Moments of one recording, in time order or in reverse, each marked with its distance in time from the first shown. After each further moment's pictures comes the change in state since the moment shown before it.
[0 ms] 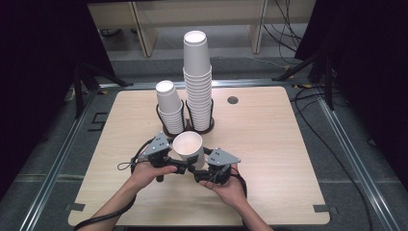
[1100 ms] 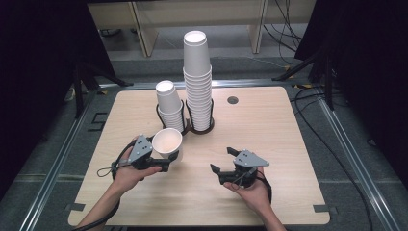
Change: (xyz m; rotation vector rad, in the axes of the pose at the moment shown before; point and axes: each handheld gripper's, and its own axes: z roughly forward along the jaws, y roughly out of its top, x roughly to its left) left arm 0.023 -0.010 -0.048 0.022 0.236 0.098; right arm -0.034 -0.016 -0.066 0.049 -0.110 0.083
